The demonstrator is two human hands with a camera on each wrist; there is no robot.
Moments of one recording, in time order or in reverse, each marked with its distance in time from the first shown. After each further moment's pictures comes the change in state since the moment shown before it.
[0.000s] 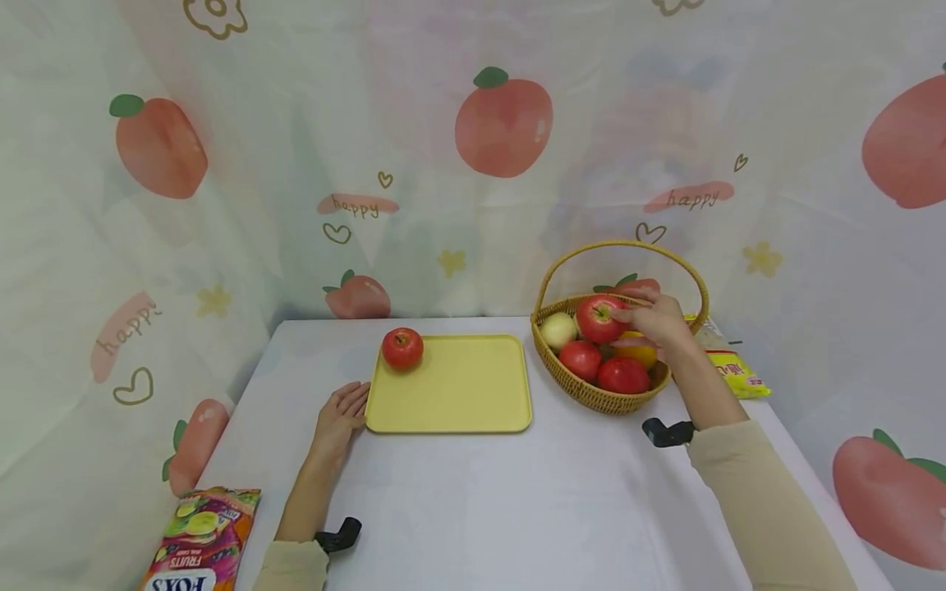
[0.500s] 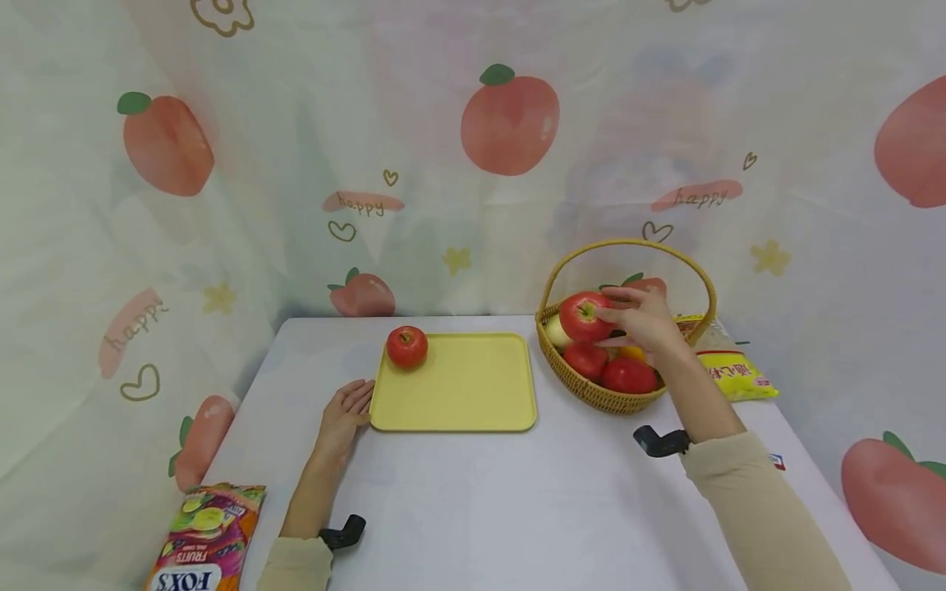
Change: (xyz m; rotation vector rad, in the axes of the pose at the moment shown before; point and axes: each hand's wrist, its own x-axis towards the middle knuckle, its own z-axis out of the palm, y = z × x) left_hand 0.001 0.001 0.001 -0.017 0.001 0.011; right_hand -0.016 -0.015 0.031 0.011 -0.070 -0.094
